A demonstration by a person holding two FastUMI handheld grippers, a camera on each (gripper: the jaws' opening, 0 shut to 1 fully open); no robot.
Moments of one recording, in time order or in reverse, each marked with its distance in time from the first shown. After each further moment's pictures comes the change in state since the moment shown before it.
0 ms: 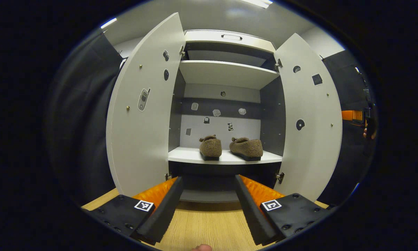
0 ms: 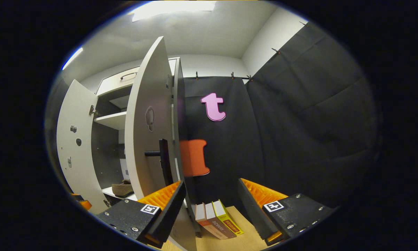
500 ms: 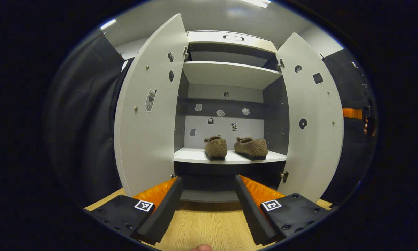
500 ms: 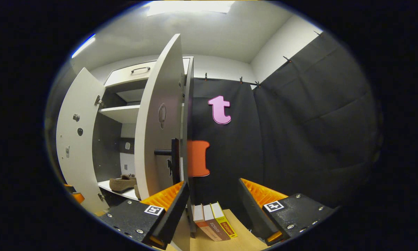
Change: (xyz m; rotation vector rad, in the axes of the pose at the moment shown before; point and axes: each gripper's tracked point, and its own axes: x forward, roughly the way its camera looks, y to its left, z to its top) left arm -0.003 0.015 -0.002 0.010 -0.010 0.015; right arm -0.001 0.023 0.000 -0.105 -0.027 -0.004
